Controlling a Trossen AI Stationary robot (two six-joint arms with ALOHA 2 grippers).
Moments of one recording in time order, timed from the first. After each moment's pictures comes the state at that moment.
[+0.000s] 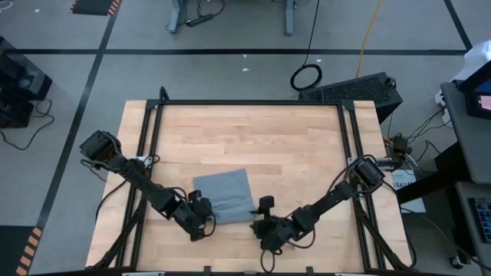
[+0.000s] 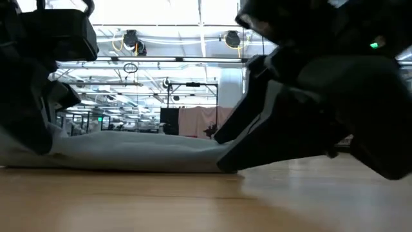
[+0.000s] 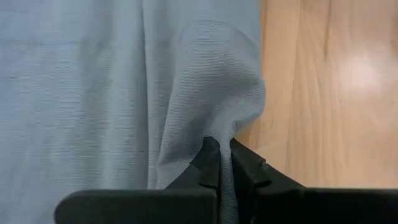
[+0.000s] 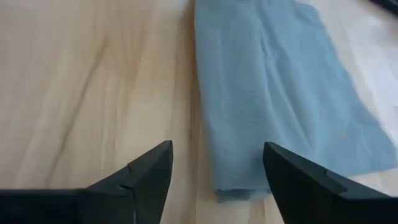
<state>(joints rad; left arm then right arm) -0.64 1.59 0.72 -0.17 -0.24 -0.81 0.58 2.07 1.16 0.03 0.65 0.18</state>
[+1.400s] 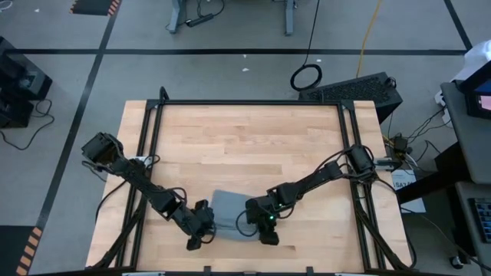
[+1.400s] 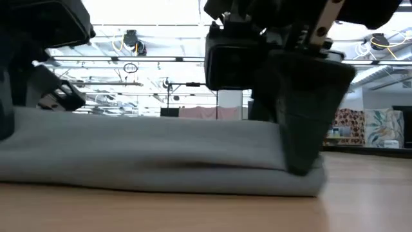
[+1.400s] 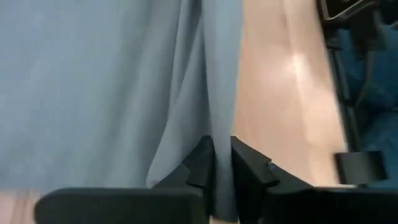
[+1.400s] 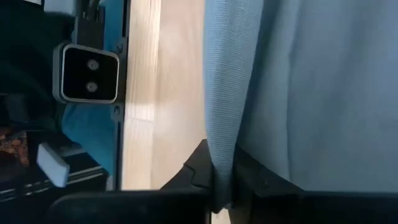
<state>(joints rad) -0.66 1.63 0.70 0.08 -0.07 -0.67 0.34 2.07 1.23 -0.15 -0.56 0.54</state>
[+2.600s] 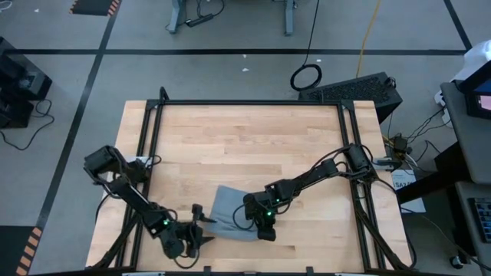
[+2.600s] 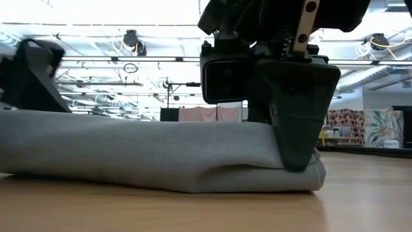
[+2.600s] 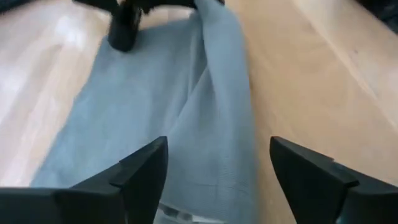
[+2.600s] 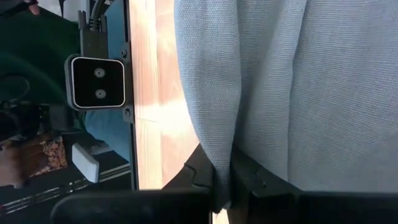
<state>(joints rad) -0.89 1.77 0.70 0.25 -0.72 -0.31 0.29 2.11 1.24 -0.13 -0.65 0.61</state>
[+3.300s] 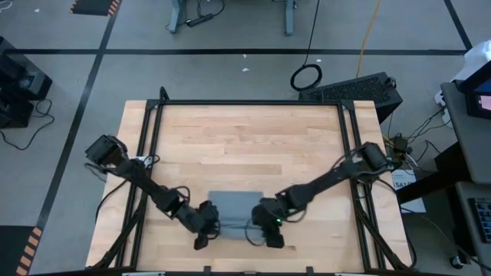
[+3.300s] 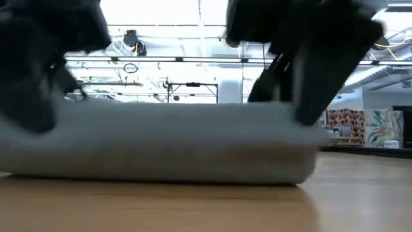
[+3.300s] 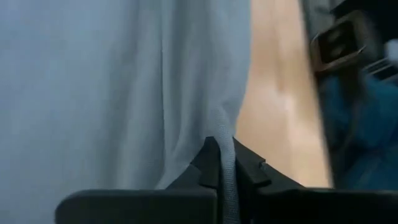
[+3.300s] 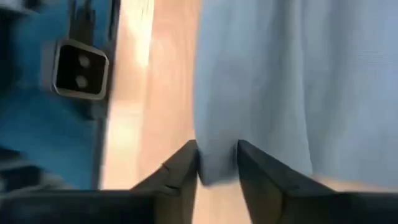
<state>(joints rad) -0.62 1.68 0.70 0.23 -0.08 -0.75 0.41 1.94 1.23 -0.28 -0.29 0.49</state>
